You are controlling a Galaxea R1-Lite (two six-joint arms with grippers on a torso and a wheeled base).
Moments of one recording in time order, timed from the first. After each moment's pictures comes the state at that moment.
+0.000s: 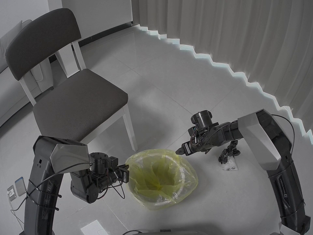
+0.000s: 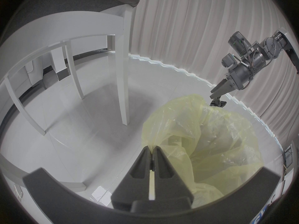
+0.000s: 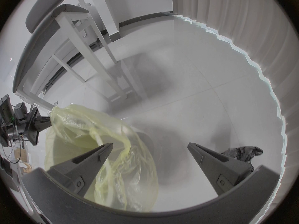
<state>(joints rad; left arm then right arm) -0.31 2.59 -0.78 -1.33 -0.14 0.00 0.39 2.65 -1.87 0.09 0.06 -0.02</state>
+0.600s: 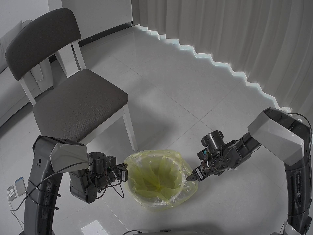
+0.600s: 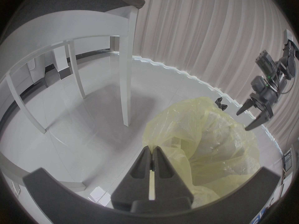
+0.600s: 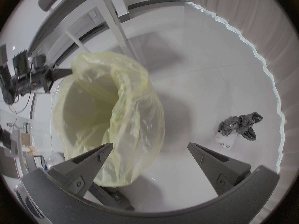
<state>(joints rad) -0.30 2.59 -0.77 -1.36 -0.14 -0.02 0.42 2.43 -1.23 -0.16 0.07 -0.09</state>
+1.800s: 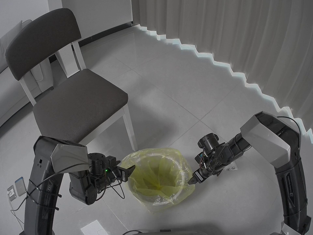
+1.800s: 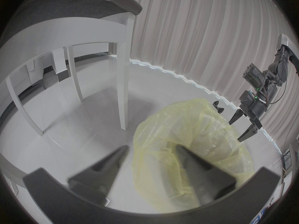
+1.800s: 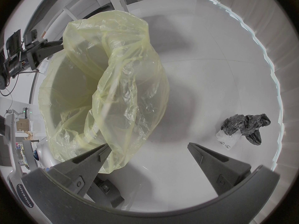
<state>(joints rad) -0.30 2.60 -0.75 -1.43 -0.17 -0.03 0.39 2.55 -1.41 0.03 0.06 -0.20</state>
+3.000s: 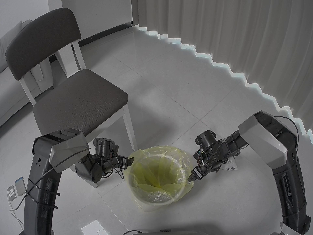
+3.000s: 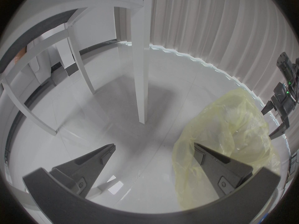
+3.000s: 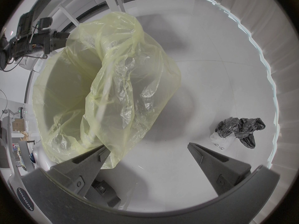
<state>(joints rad) -0.26 2.61 -1.15 -0.86 -0.03 0.04 0.40 2.58 -1.52 0.12 0.01 -0.21</state>
